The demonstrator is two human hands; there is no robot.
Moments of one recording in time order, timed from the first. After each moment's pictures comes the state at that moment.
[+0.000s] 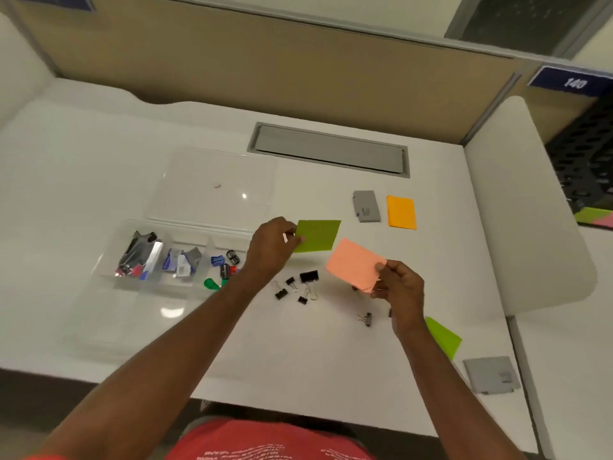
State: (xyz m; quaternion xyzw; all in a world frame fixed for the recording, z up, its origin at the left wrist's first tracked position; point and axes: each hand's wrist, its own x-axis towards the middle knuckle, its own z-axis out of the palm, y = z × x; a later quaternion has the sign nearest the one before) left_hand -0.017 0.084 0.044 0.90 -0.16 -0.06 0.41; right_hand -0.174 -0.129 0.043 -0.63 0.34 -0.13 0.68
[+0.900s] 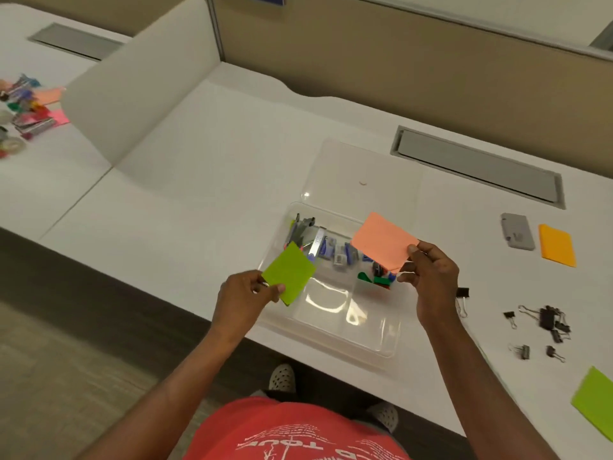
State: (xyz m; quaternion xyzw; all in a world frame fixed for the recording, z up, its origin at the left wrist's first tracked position) left_hand -0.082 0.454 0.044 0.86 0.07 -0.11 0.50; right_hand -0.074 0.135 0.065 -0.64 0.27 -0.11 0.71
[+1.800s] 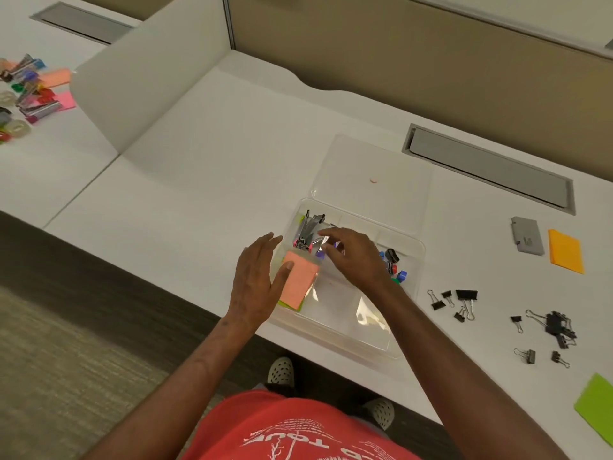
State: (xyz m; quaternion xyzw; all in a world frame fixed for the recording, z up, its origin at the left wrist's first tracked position) left_hand -0.063 0.452 0.014 0.93 -0.05 0.04 0.37; right_hand -0.018 0.239 0.056 -0.94 -0.05 0.05 0.34
